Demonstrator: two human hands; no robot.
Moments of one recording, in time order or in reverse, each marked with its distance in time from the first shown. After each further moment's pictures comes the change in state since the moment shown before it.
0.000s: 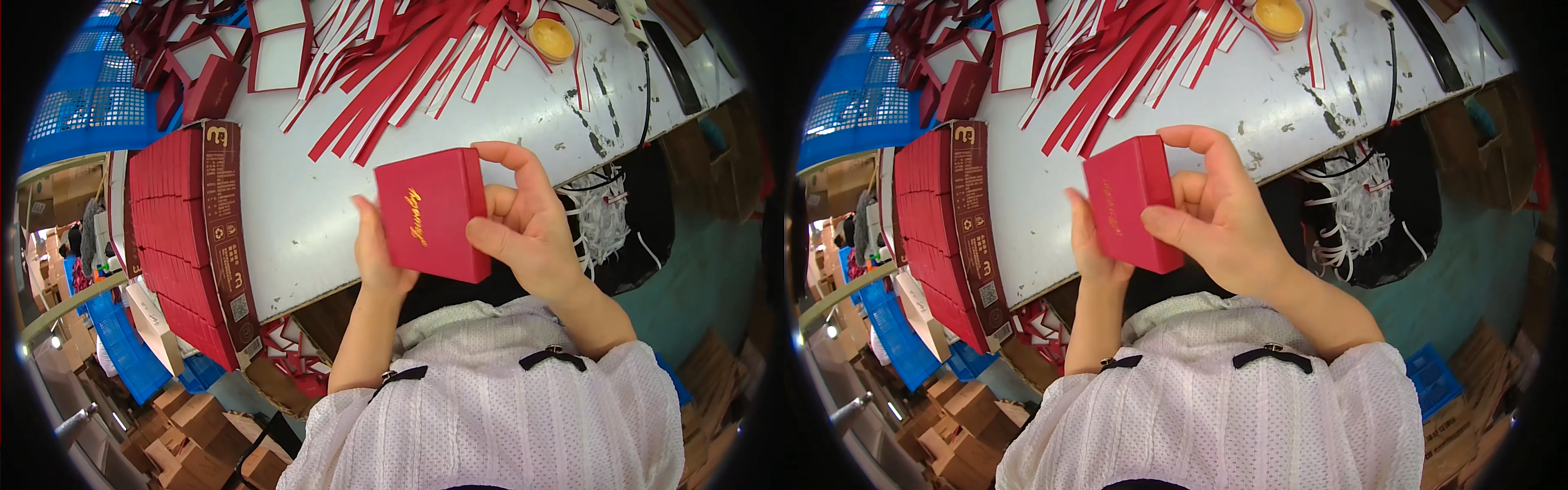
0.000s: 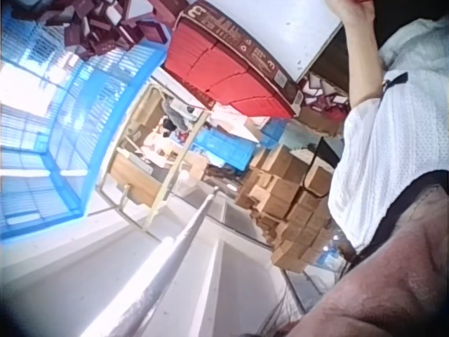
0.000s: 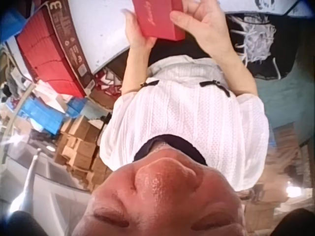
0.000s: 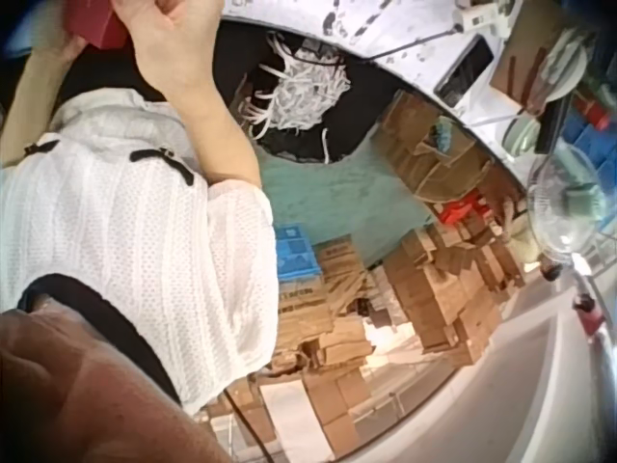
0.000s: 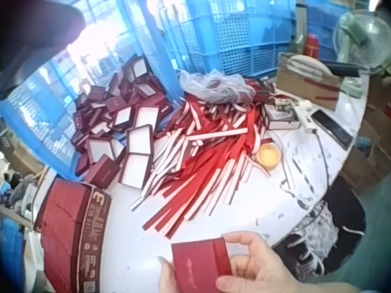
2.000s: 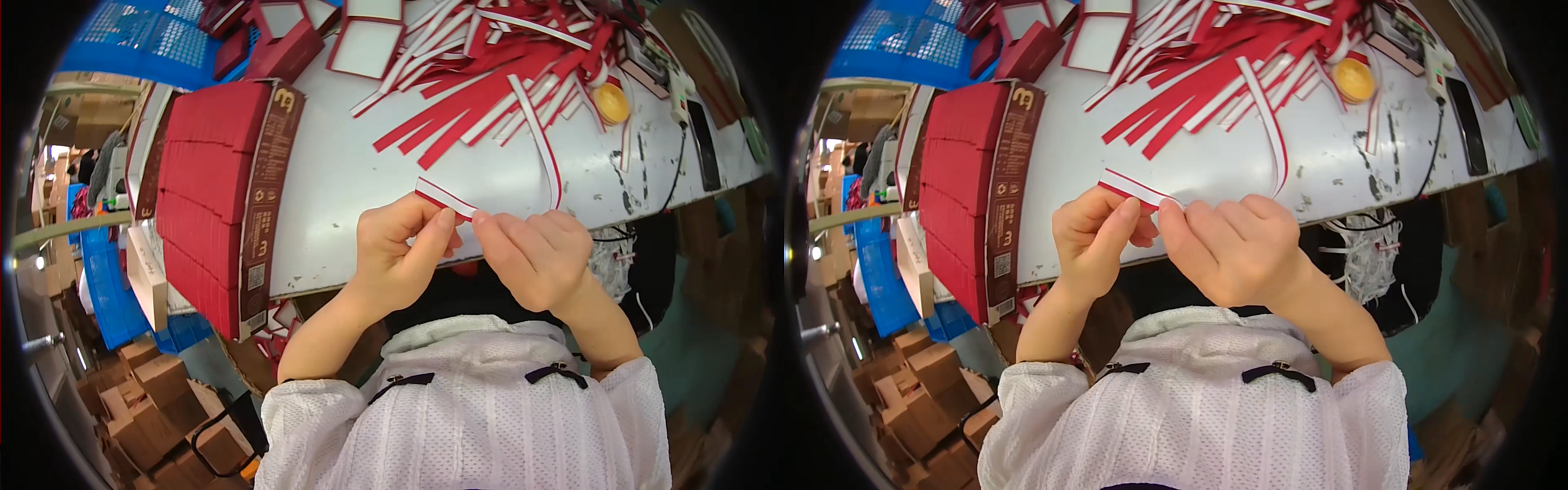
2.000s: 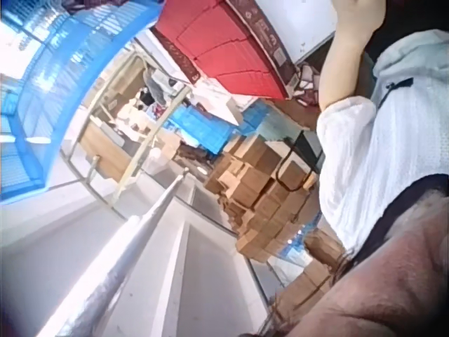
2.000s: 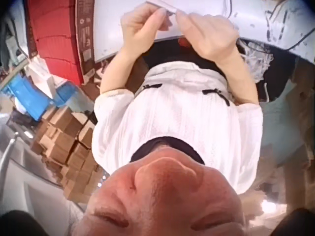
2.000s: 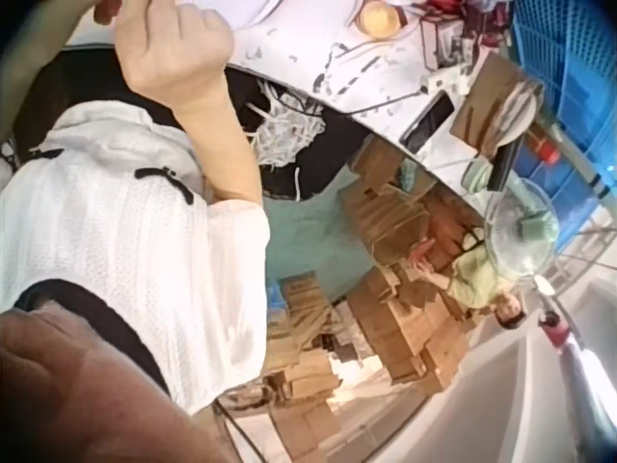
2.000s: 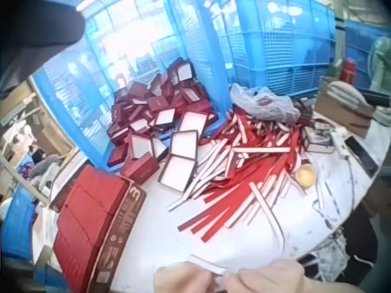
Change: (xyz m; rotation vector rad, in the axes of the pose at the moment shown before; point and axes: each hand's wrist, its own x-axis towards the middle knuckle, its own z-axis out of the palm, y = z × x) left_hand -0.023 0.064 0.057 1.266 0.001 0.386; right_hand 0.034 0.001 0.016 -1.455 -0.191 -1.414
